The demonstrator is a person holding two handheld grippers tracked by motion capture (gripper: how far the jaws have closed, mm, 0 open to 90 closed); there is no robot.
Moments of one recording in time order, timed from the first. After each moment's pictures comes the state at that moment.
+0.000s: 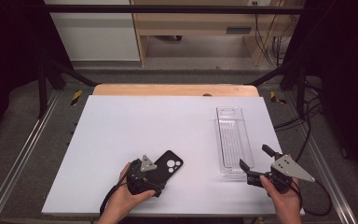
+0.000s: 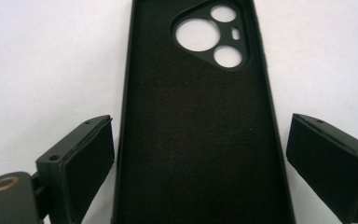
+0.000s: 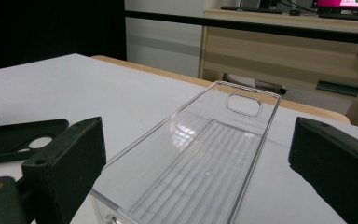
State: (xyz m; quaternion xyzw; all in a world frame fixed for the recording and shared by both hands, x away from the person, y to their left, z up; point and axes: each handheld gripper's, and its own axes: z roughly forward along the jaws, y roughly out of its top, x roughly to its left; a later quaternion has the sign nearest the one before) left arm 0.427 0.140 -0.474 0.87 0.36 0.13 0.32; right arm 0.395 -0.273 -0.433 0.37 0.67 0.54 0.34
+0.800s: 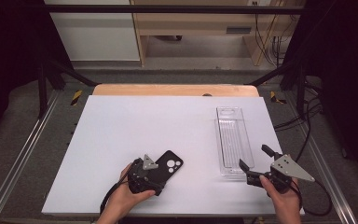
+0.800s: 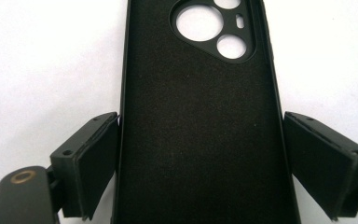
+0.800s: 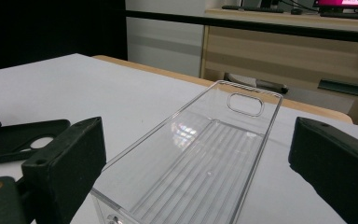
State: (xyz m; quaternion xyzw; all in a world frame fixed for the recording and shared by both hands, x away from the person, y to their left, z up) left arm 0.430 0.136 -0.475 0.88 0.36 0.12 0.30; right arm 0.396 -0.272 -0.434 0.37 0.67 0.54 0.34
